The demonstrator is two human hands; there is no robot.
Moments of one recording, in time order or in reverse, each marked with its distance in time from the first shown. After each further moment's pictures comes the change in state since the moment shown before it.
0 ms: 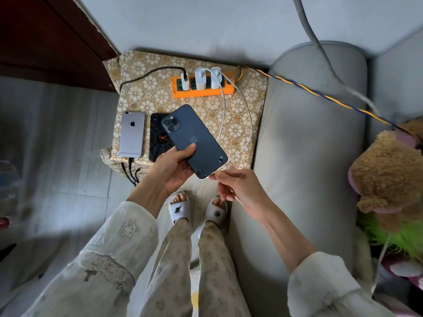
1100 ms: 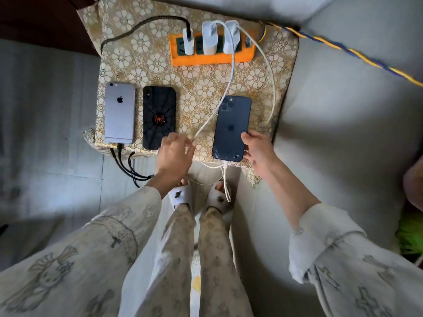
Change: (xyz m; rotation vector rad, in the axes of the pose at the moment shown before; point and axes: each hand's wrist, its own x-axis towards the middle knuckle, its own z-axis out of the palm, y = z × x) left_hand 0.093 -0.041 -0.058 1.528 0.293 0.420; right_hand 0.134 0.026 -0.021 0.029 0.346 0.147
